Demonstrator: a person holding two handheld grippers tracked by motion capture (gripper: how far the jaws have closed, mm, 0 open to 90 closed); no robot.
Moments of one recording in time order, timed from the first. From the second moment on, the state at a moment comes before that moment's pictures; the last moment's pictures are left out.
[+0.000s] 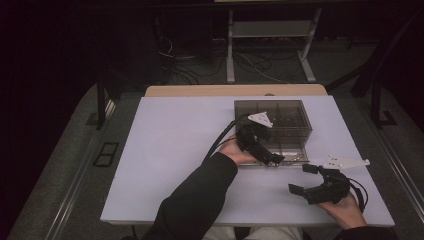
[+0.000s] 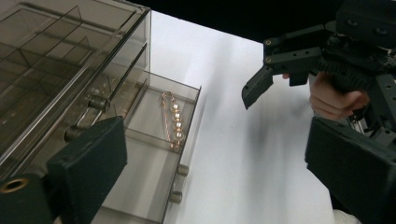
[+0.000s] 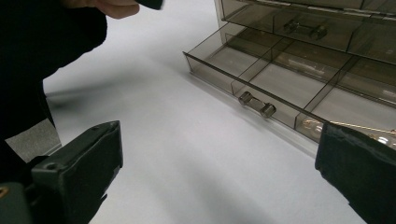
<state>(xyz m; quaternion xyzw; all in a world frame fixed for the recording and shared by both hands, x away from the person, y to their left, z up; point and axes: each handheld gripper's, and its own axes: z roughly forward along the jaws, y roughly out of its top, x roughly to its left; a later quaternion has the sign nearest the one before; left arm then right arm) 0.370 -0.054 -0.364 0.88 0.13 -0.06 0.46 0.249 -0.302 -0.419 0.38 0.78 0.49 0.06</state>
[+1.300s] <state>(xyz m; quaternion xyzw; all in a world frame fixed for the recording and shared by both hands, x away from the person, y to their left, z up) 0.333 0.052 -0.381 0.85 0.20 -0.01 0.48 0.250 -0.302 -0.420 0.38 0.78 0.49 0.06</state>
